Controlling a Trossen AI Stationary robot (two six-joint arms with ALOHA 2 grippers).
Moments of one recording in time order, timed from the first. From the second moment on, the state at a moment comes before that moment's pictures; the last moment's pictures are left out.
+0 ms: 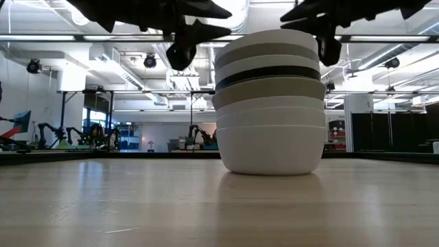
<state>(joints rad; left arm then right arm) -0.06 1.41 0.82 0.40 0.06 -0.49 0.14 1.02 0.61 0.16 0.17 0.71</state>
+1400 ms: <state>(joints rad) -0.11 1.31 0.78 -0.11 -0.02 -0.49 0.25 1.44 0.71 -0.50 0.14 0.67</state>
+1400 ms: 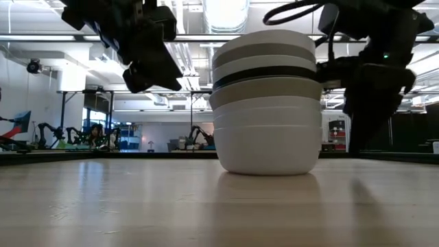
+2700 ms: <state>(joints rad) -0.11 1.22 0.78 -0.20 -0.03 -0.49 0.25 1.37 0.81 -0.57 0.29 0.70</state>
